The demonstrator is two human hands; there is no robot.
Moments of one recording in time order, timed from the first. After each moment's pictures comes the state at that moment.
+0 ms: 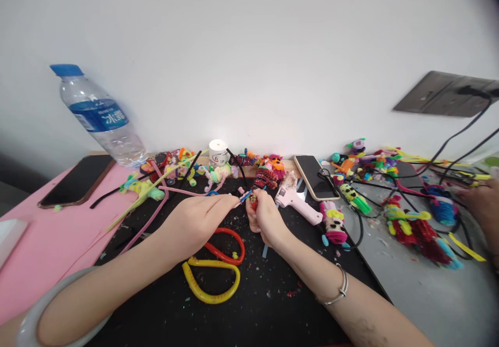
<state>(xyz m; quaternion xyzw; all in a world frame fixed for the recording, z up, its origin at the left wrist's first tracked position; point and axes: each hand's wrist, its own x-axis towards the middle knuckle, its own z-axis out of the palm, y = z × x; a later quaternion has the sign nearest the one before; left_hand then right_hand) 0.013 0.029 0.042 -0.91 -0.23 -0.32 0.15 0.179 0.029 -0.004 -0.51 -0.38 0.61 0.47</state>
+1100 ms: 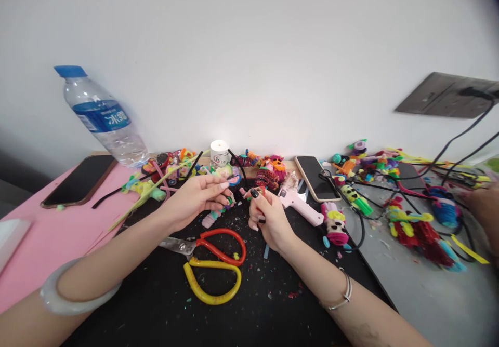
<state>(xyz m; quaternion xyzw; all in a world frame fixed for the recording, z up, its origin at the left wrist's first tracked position) 0.015 0.065 0.036 -0.46 -0.44 -0.34 -0.69 0.187 0.022 -0.001 -0.36 -0.36 0.66 0.56</state>
